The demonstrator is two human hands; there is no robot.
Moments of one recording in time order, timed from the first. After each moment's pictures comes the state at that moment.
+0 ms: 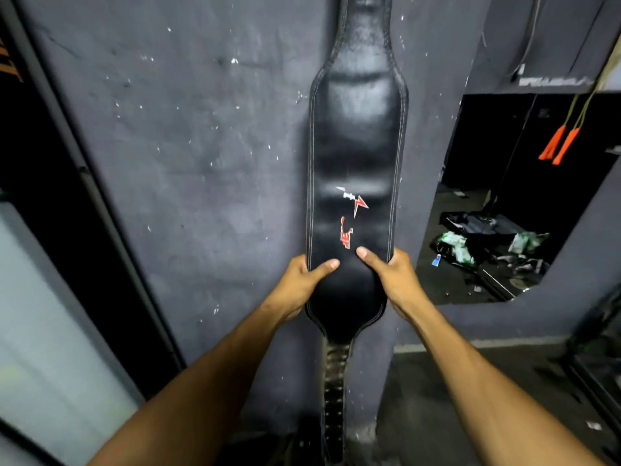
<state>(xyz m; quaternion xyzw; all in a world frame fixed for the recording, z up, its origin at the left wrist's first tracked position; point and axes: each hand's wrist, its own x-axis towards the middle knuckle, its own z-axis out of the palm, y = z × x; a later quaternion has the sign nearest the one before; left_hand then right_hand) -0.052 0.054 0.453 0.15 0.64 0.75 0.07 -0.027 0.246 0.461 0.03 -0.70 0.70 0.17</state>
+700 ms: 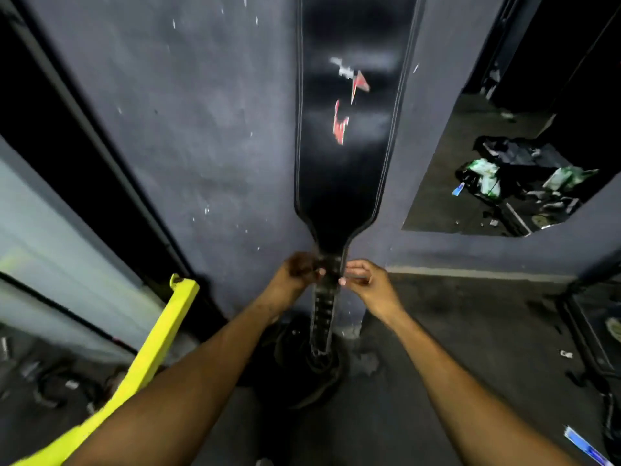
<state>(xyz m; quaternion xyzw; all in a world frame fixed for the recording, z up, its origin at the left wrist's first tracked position) 0.044 0.083 0.306 -0.02 0.75 0.65 0.11 0.045 0.289 0.274 -0.06 -0.80 0.59 -0.06</state>
